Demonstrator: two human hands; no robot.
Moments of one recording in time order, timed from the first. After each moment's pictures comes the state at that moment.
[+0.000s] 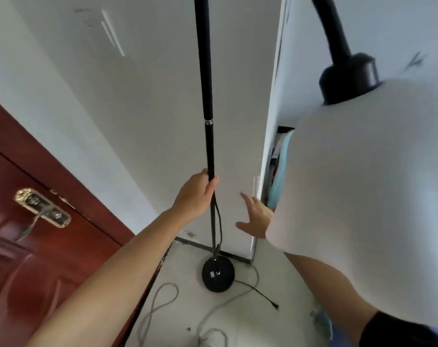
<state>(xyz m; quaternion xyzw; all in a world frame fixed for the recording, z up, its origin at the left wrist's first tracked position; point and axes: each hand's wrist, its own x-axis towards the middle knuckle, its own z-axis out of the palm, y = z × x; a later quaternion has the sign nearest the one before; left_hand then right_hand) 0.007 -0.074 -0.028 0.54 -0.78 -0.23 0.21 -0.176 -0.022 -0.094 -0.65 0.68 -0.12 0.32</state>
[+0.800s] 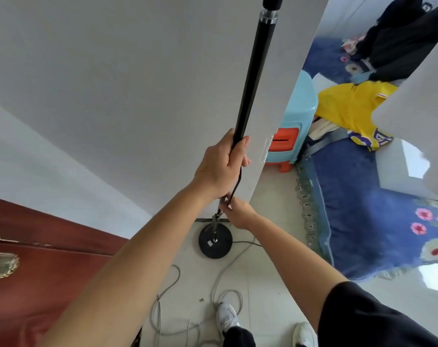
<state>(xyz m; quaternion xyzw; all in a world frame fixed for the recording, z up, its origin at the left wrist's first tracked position) 0.015 -0.148 -0.069 0.33 -0.80 -0.40 0.29 -0.068 -0.089 -0.236 -0.45 0.75 -0.16 0.45</state>
